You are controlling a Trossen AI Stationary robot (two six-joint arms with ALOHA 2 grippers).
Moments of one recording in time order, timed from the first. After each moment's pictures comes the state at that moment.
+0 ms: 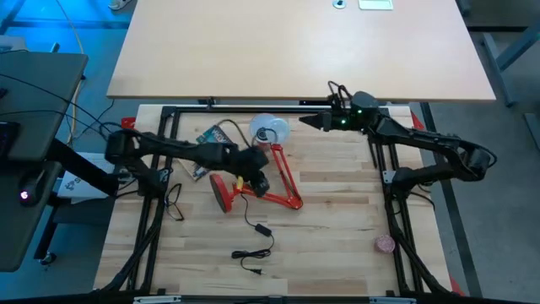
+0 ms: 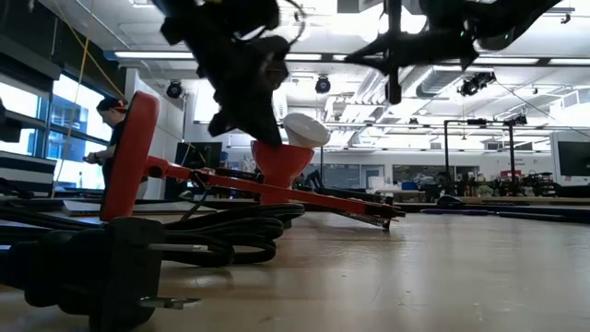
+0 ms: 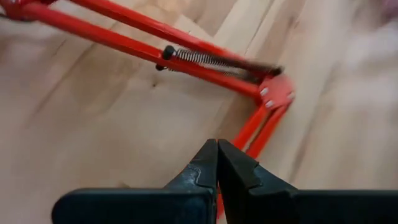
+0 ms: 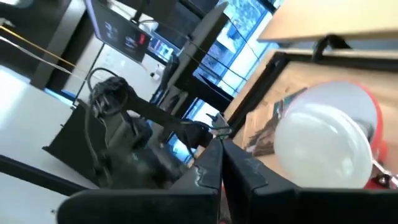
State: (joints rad) left arm 0.06 1.66 1.11 -0.39 0.00 -0.51; right arm -0.57 1.22 0.77 0.35 -0.47 0.87
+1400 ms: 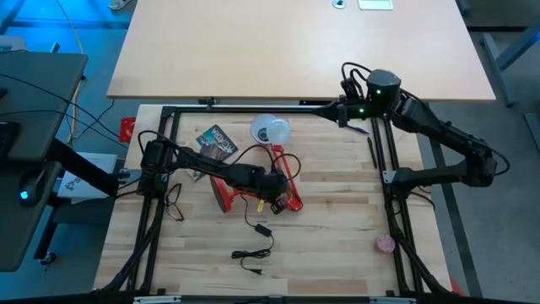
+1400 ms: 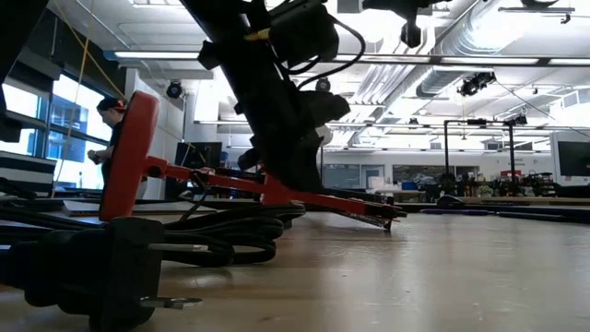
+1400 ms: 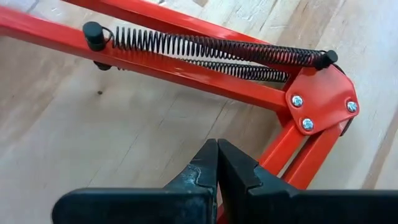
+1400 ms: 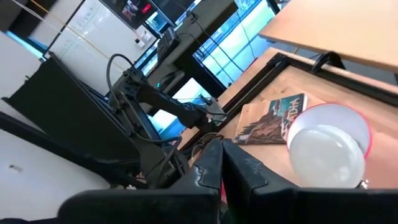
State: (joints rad) left arm -0.08 2.00 1.31 -0.37 -0.16 -0.58; right arm -0.54 1.12 1.18 -0.31 -0.47 0.62
